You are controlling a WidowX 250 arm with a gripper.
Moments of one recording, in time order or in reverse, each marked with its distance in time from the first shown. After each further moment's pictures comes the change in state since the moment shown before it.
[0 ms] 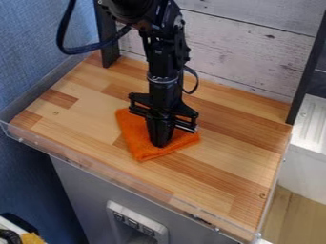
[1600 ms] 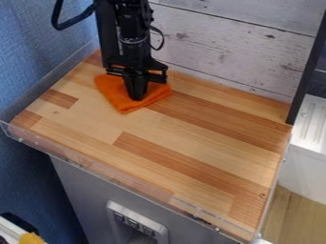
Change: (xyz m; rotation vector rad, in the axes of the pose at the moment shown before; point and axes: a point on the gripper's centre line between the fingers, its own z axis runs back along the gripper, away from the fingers) arm 0.073 0.086 0.006 0.035 -0.127 0.201
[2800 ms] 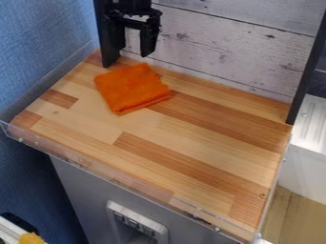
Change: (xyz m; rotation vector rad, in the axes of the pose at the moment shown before) arm 0.028 0.012 0.065 -0.049 0.166 -0.231
